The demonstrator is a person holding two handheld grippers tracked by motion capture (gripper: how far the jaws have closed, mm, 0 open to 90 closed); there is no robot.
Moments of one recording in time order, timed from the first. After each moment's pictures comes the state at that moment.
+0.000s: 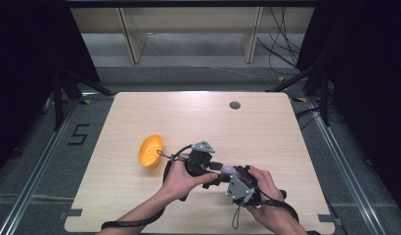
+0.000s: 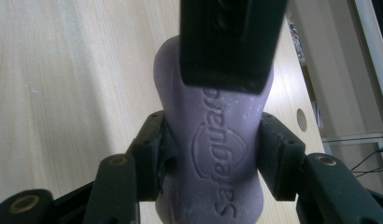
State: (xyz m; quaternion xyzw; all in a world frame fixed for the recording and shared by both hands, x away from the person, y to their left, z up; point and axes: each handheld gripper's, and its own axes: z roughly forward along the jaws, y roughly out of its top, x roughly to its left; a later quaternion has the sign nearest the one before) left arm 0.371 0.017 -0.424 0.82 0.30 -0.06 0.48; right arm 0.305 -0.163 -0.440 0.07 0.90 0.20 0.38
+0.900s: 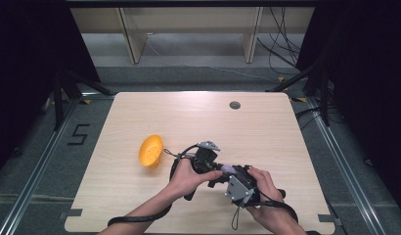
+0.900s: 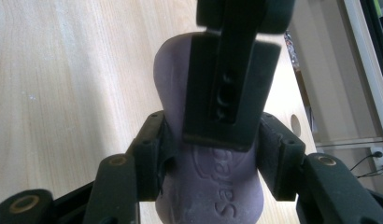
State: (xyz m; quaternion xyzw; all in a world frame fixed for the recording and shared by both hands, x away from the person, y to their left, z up) left arm 0.382 0.004 -0.434 0.82 0.31 -0.10 0.46; right arm 0.302 -0.160 -0.440 0.08 0.90 0.21 0.38
